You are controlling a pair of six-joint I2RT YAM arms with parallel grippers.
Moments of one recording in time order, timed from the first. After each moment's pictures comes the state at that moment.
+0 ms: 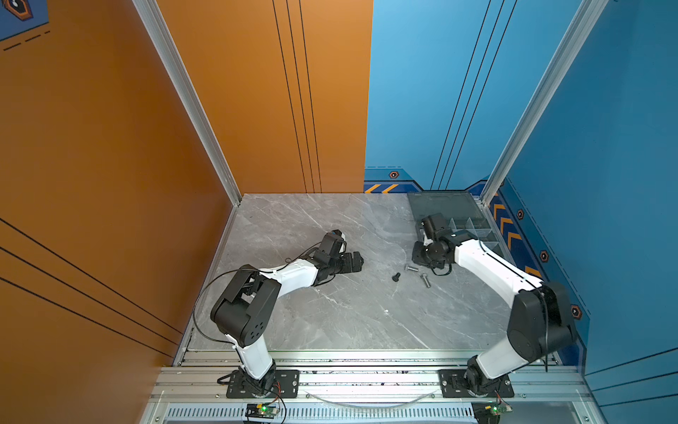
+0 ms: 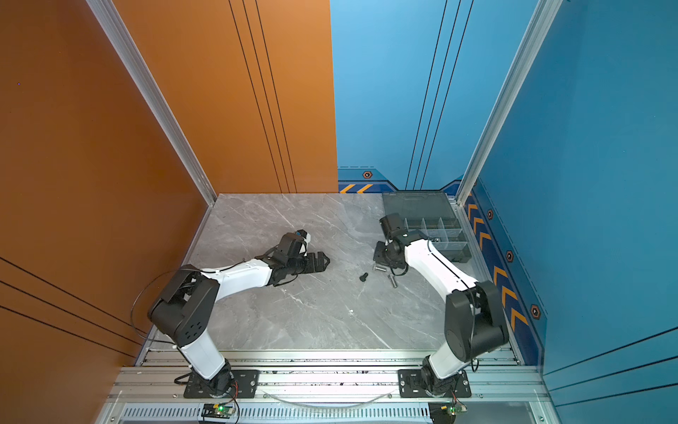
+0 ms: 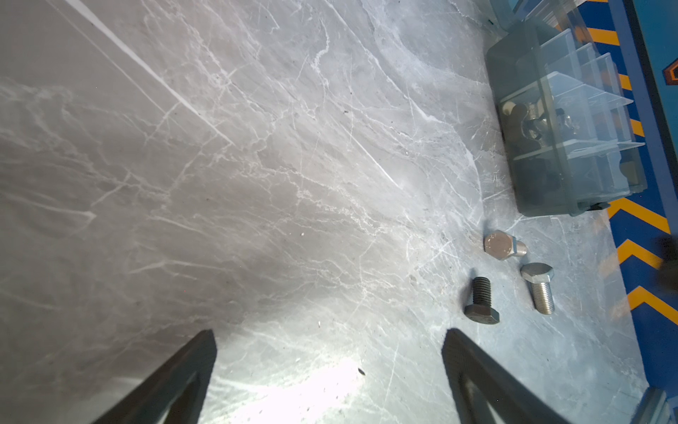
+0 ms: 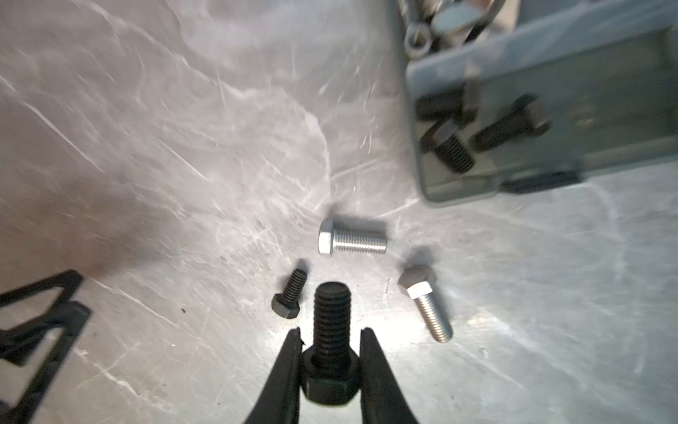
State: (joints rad) left arm -0.53 1.73 0.96 -0.01 0.16 -0.59; right arm 0.28 1.55 1.21 -0.75 -0.04 0.56
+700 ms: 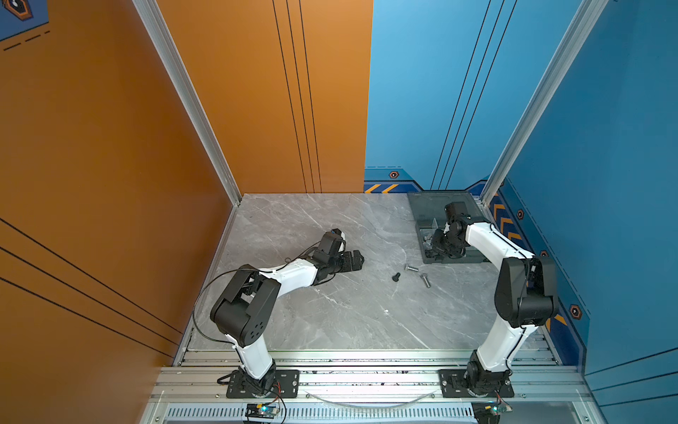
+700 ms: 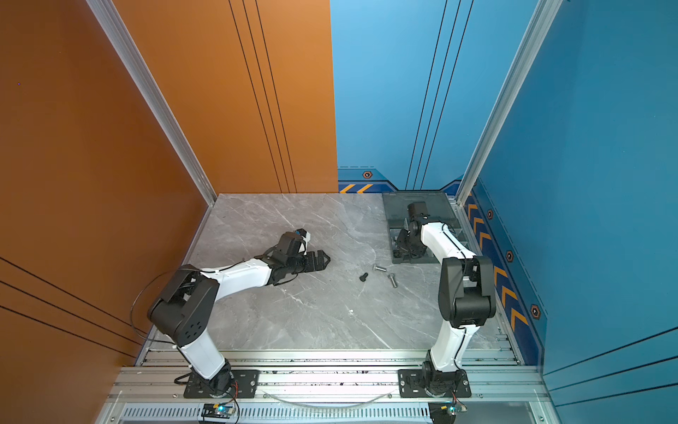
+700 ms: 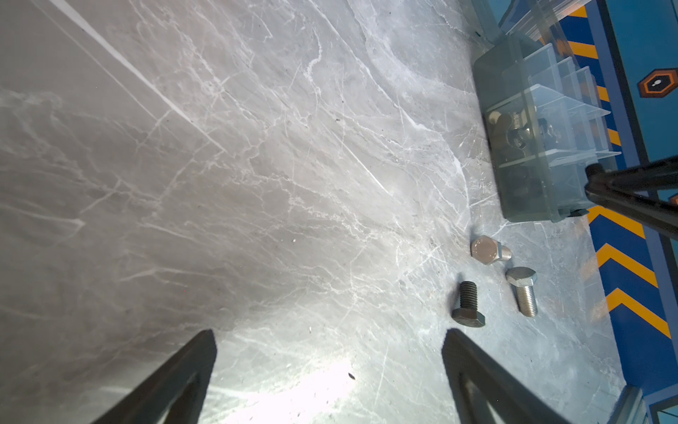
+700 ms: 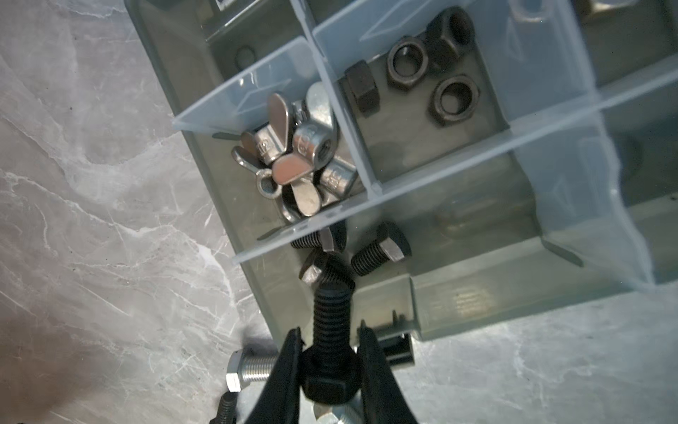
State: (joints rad) left arm -0.52 1.73 0.96 0.01 0.17 -0.61; right arm 0.06 1.83 1.38 -0.76 -0.08 0.51
